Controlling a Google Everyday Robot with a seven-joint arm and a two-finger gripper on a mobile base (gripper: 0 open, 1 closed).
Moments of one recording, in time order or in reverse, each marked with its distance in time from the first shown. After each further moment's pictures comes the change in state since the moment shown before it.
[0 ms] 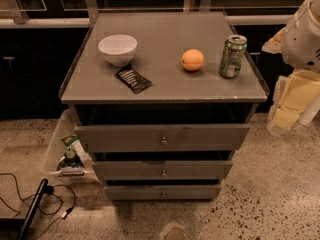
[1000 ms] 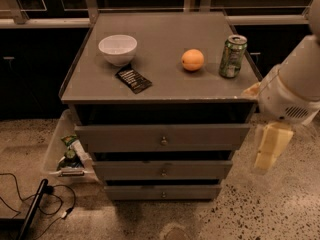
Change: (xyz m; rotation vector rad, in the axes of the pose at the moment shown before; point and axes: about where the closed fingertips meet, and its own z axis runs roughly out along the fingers) arm 0.012 0.040 0.091 -0.131 -0.039 -0.042
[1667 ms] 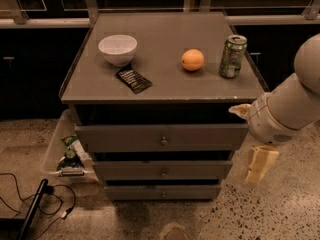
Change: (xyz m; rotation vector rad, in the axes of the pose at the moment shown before) arm 0.008 0.004 0.060 0.029 -0.077 -0.105
